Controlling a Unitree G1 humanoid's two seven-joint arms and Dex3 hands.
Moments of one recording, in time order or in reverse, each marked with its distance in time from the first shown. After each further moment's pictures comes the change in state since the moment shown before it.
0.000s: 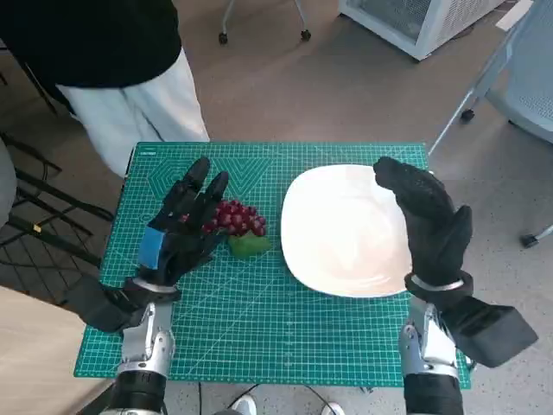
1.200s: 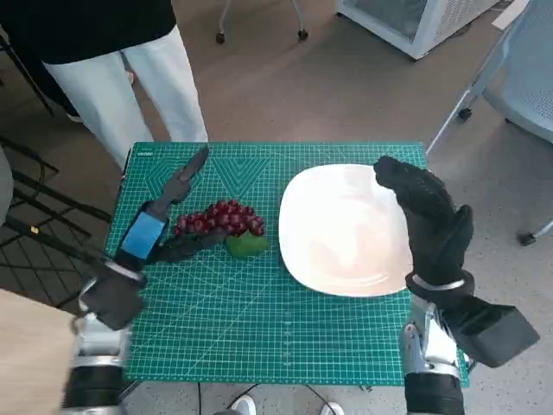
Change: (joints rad) left arm 0.014 0.279 -0.074 -0.308 0.749 0.129 0.261; right arm -0.001 -0.003 0.001 -0.008 0.001 0.001 0.006
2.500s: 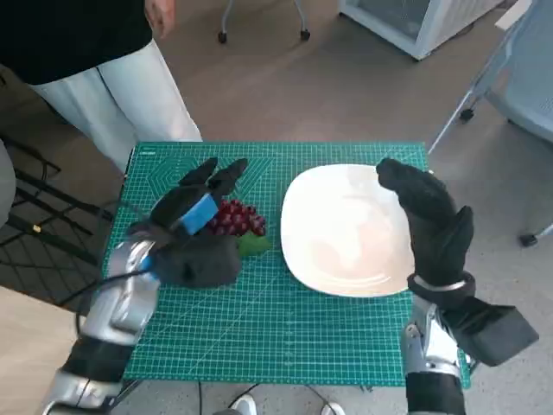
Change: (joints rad) left arm -0.231 0.038 -0.363 0.086 0.289 0.496 0.010; right arm -0.004 -0.004 -0.012 0.035 0.000 -0.022 0.009
